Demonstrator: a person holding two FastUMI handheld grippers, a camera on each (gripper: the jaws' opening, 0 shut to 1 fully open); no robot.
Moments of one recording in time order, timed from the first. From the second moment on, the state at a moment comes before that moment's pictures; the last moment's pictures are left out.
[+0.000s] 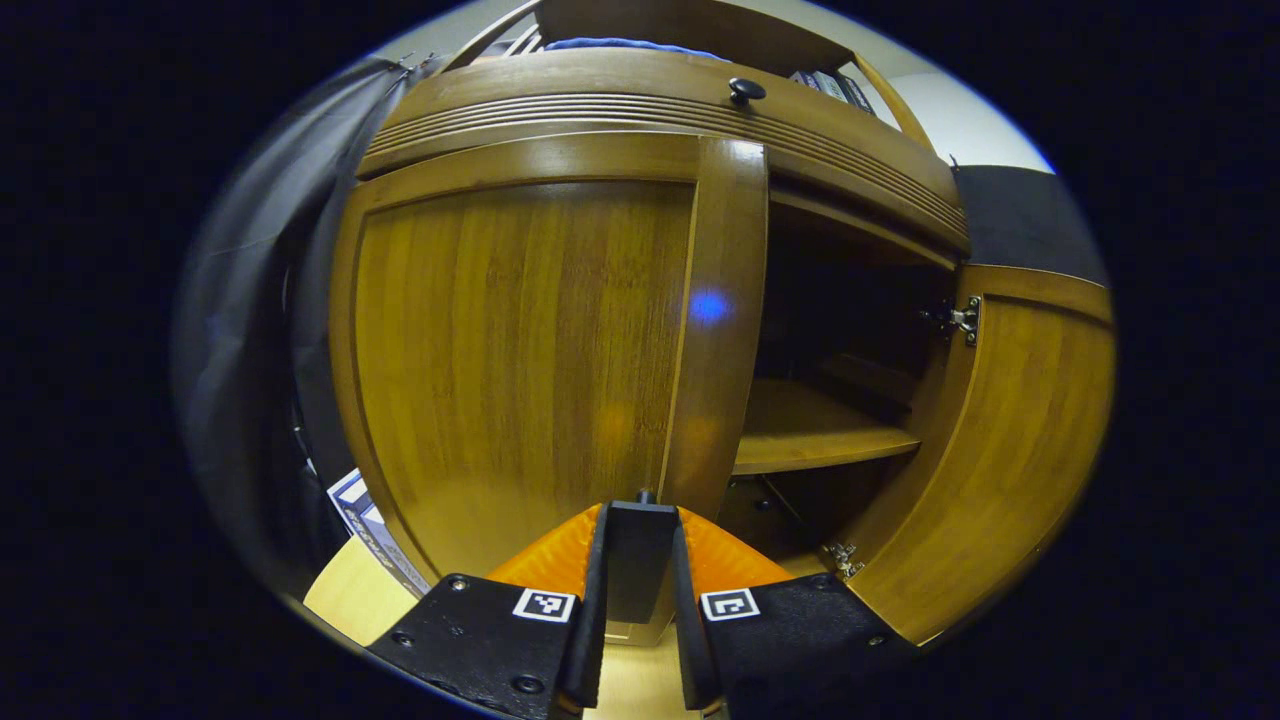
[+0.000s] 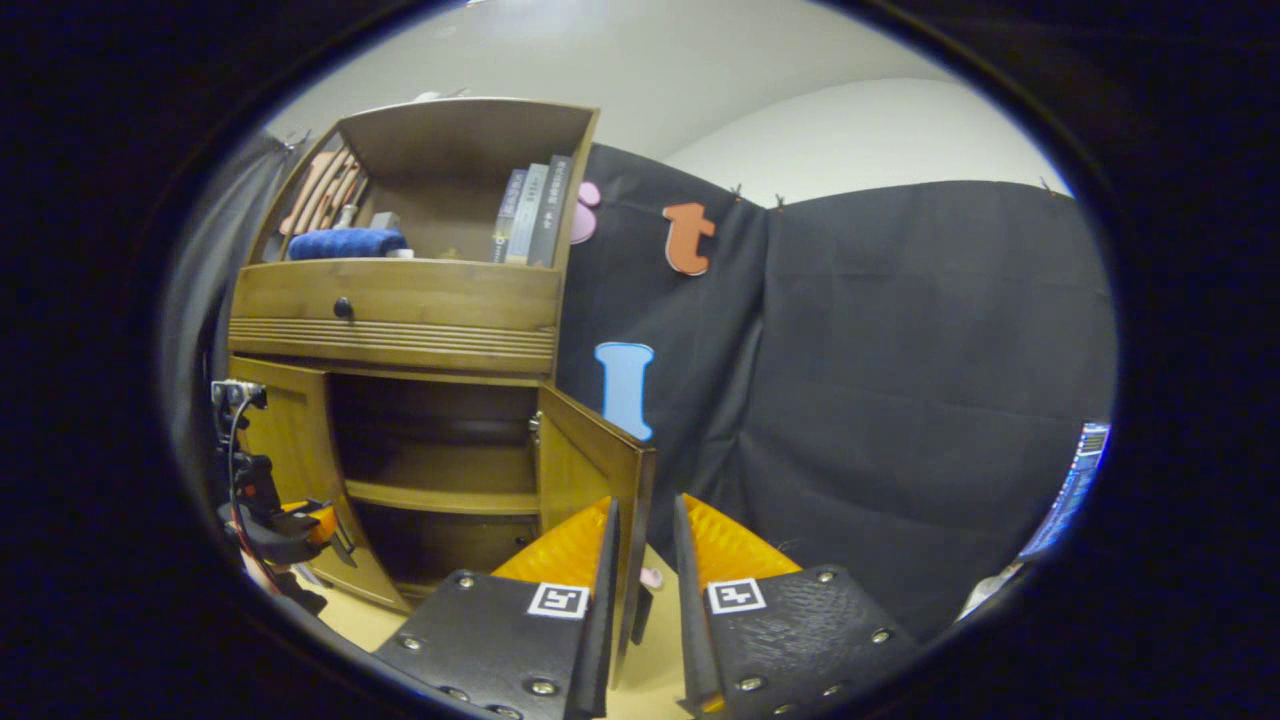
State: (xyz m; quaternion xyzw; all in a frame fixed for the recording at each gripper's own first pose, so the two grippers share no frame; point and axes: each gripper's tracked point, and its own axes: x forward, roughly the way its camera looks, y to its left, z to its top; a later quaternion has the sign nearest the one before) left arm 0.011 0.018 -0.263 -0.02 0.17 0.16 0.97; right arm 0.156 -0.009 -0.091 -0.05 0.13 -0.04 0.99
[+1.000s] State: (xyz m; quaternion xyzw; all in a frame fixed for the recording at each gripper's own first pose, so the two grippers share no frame) left arm -0.082 0.027 -0.244 -0.04 0.14 0.24 0.96; right arm 0.202 0.008 -0.020 -0.09 0.04 0.03 0.99
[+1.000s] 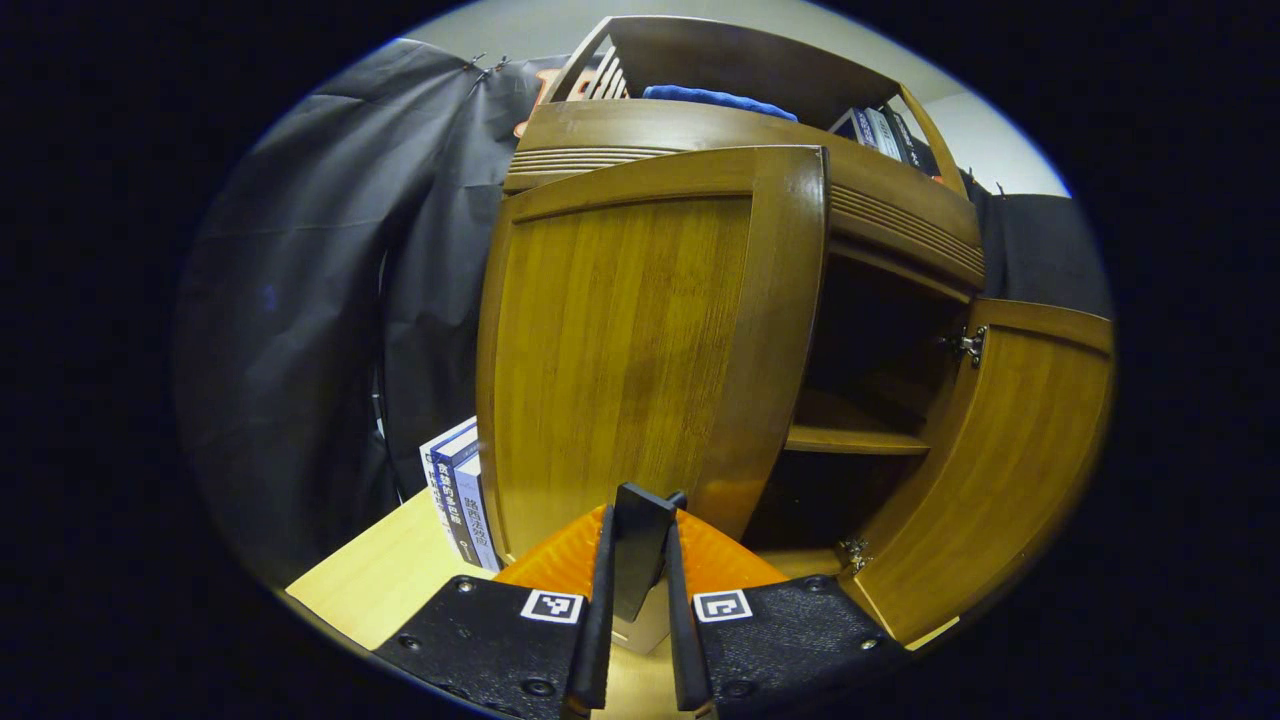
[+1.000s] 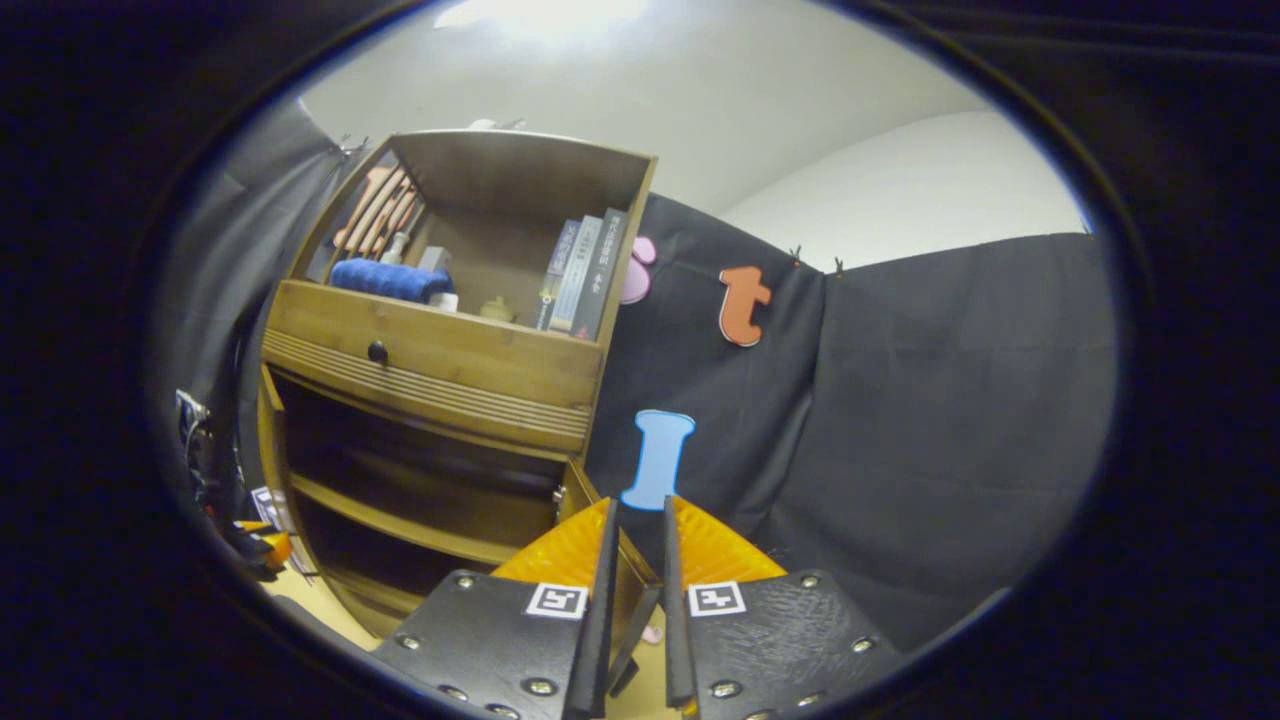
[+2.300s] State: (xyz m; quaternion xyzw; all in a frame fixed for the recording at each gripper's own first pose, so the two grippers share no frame) left arm -0.212 0.127 -0.200 -0.04 0.10 0.35 0.93; right arm 0.203 0.205 -0.117 -0.02 0.13 0.28 0.95
